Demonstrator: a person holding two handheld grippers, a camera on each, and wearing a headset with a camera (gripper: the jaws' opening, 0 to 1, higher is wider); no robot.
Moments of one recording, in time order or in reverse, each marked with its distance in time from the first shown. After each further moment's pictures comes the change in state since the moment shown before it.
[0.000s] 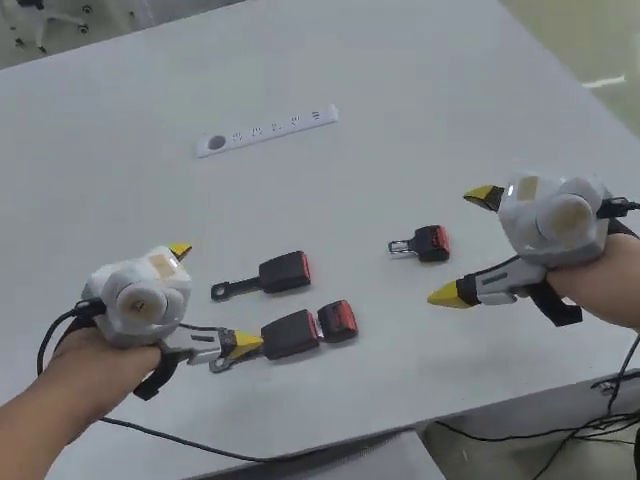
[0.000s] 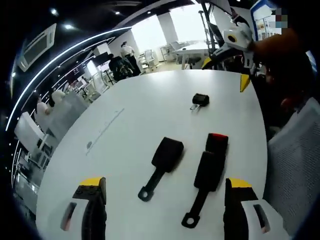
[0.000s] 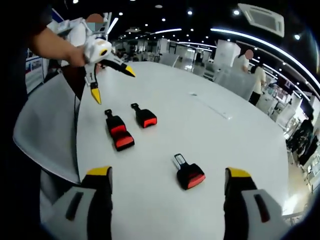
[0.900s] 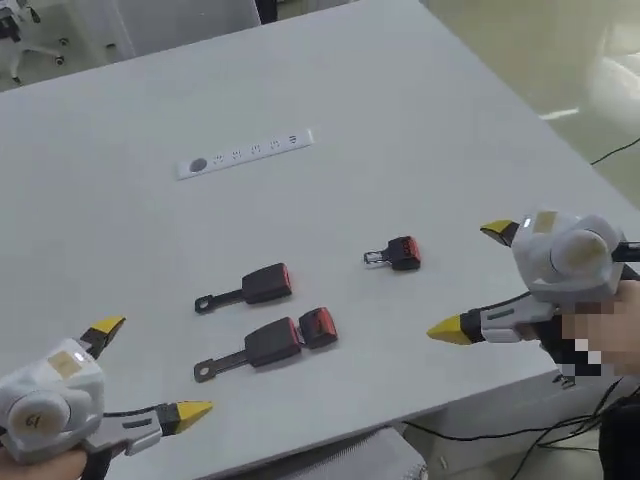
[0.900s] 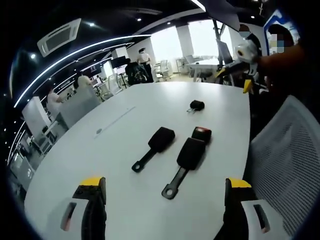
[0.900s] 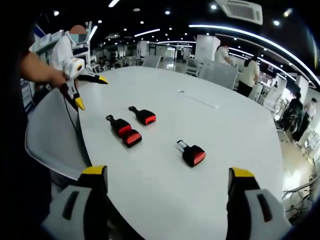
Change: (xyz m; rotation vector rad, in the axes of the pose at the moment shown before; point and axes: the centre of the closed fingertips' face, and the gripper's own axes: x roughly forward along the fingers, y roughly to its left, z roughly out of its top) left arm -0.057 -0.030 -0.047 -0.109 -0.089 0.038; right arm -0.053 0.025 -0.015 0.167 -0.011 -0.103
